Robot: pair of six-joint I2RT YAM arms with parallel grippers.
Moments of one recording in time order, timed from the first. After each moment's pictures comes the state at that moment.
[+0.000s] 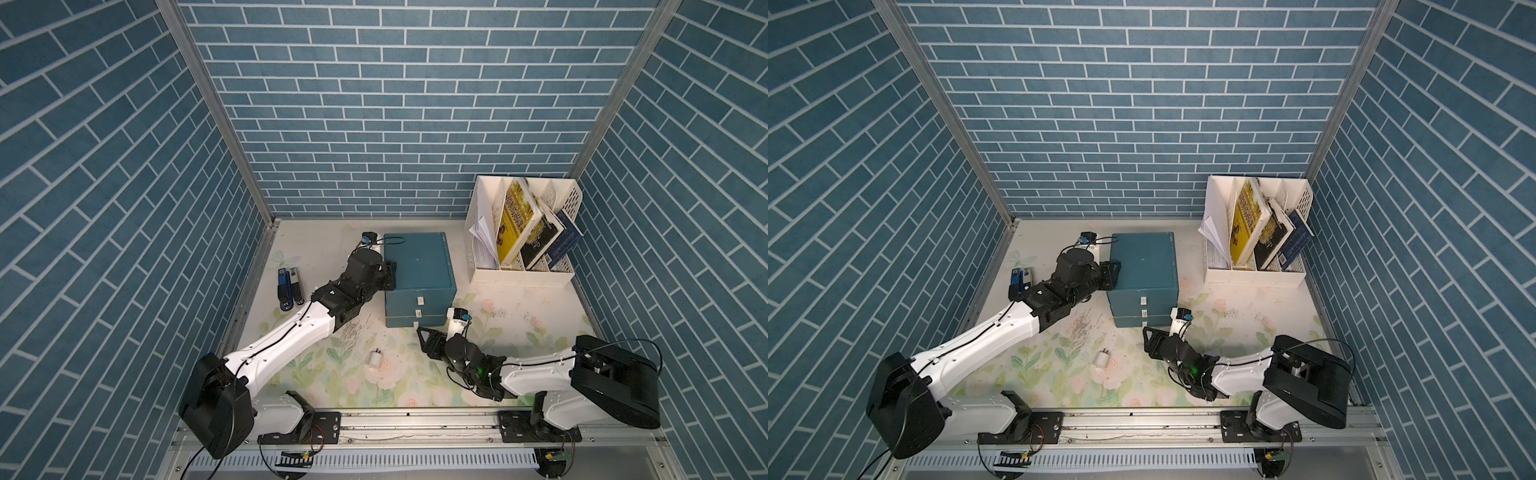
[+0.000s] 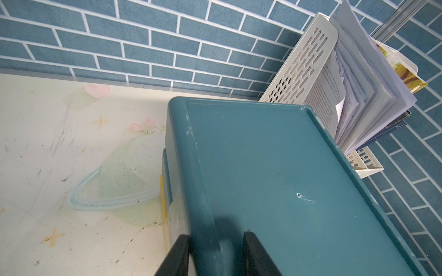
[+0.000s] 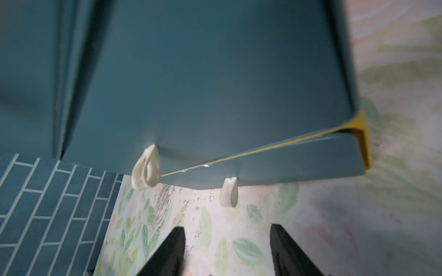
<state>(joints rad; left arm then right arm) -0.65 1.31 0.99 -0.18 -0.16 -0.49 1.16 1.46 0.34 0.65 0.40 1.10</state>
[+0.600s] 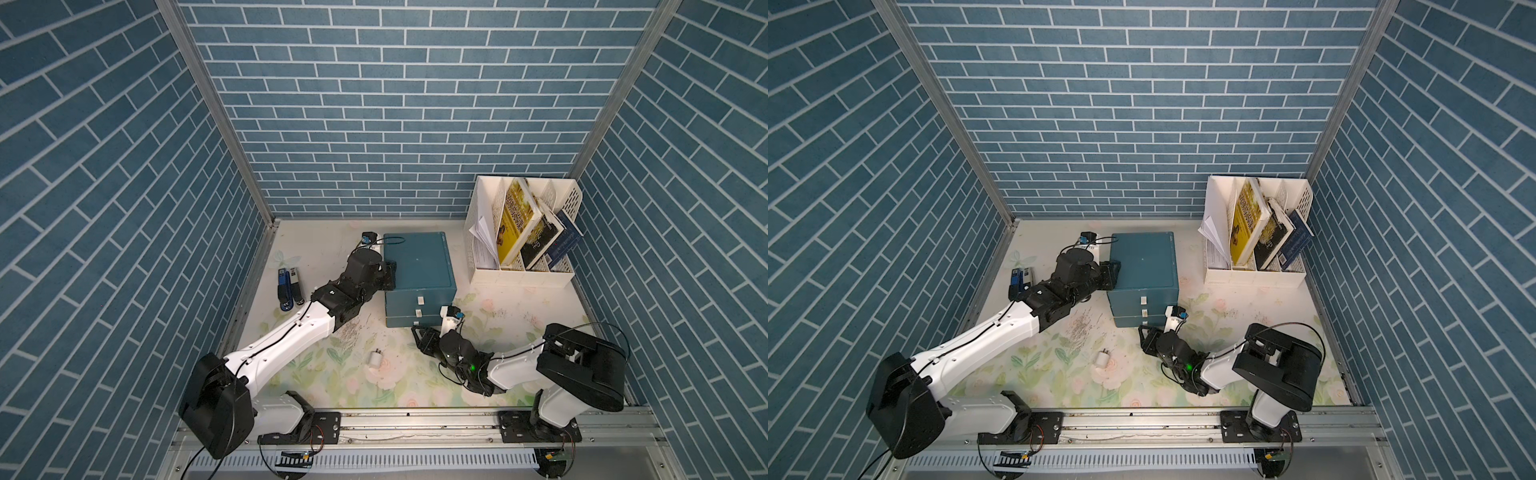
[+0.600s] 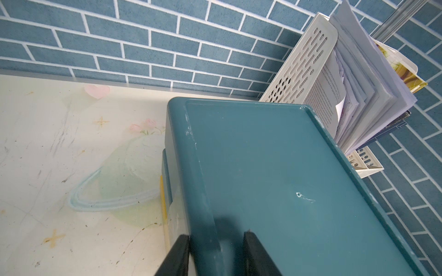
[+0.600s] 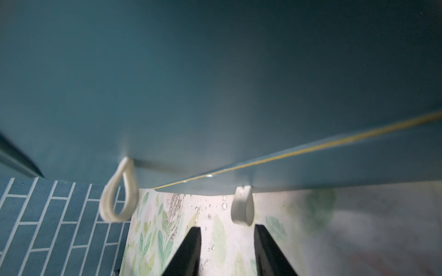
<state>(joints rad) -0.65 1.31 0.99 -0.18 -0.16 -0.48 1.12 1.62 0.38 0.82 0.32 1.16</state>
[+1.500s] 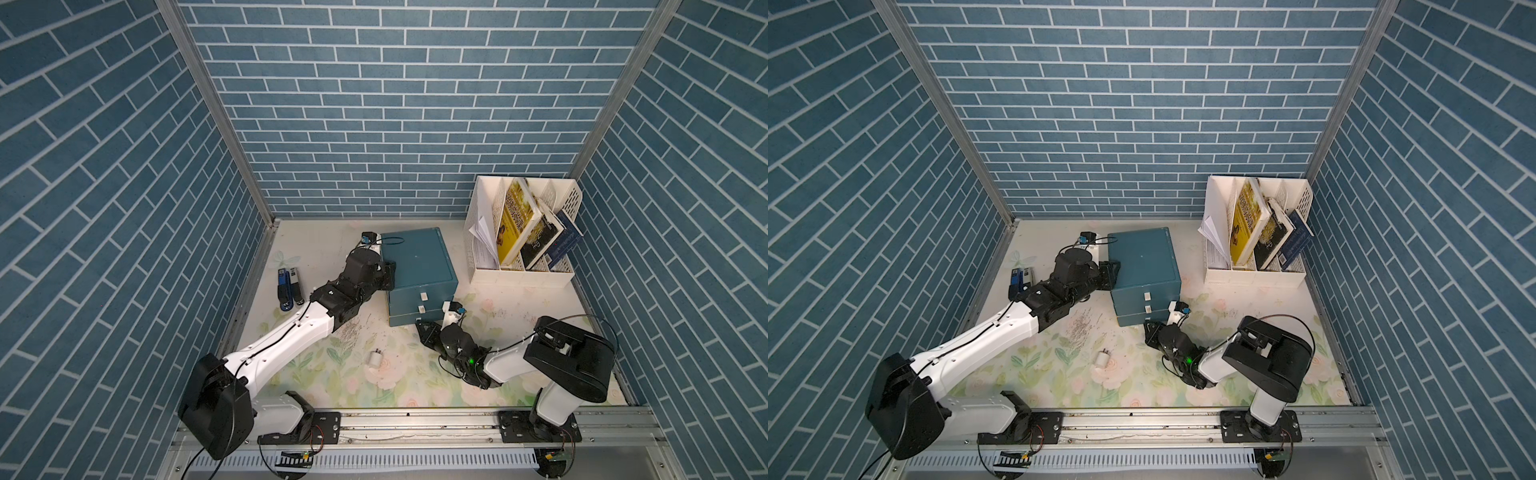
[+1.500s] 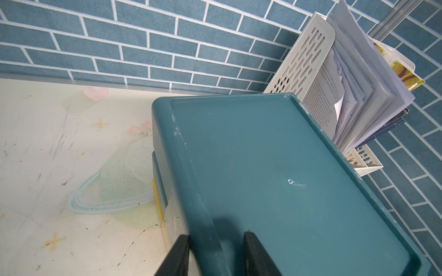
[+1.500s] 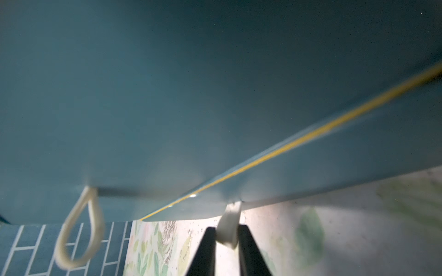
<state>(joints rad) -0.64 1.30 0.98 -0.17 -0.15 -0.46 1.05 1.69 0.39 0.88 0.28 1.18</state>
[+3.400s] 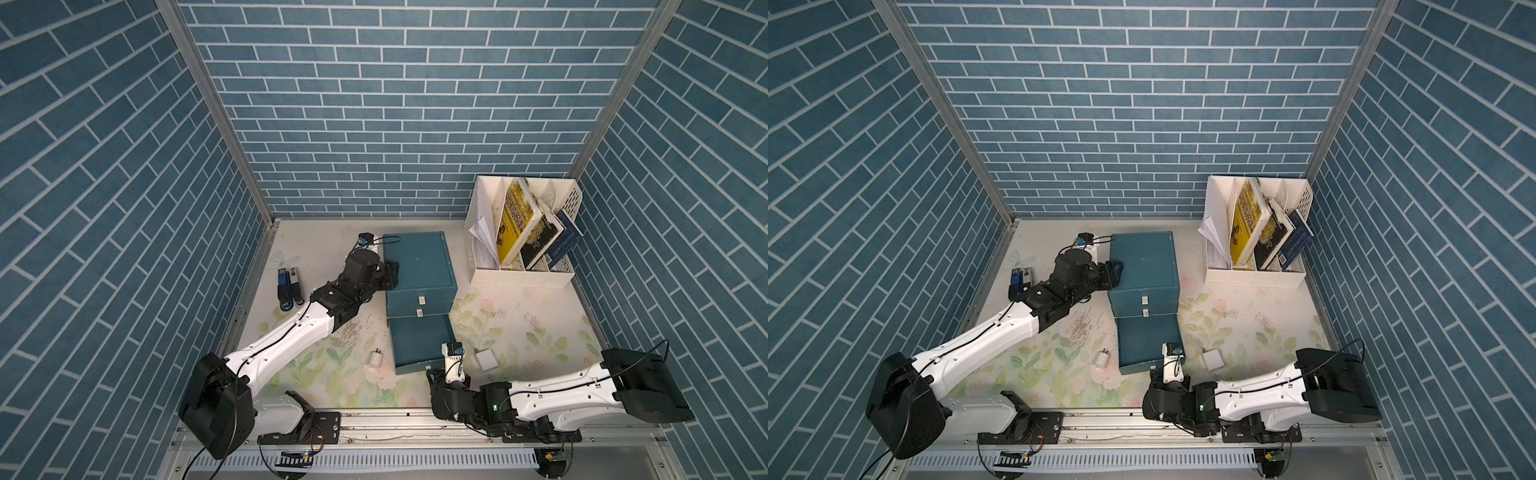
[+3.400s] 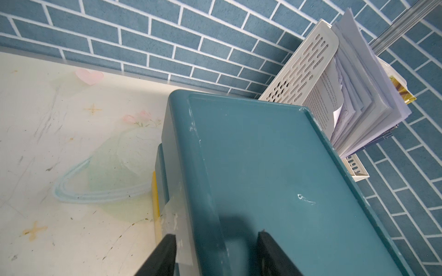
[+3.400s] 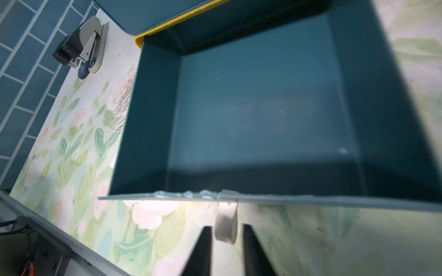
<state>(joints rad) -0.63 1.30 0.98 -0.18 -0.12 -0.56 1.62 1.27 0.47 -0.16 0.67 1.29</state>
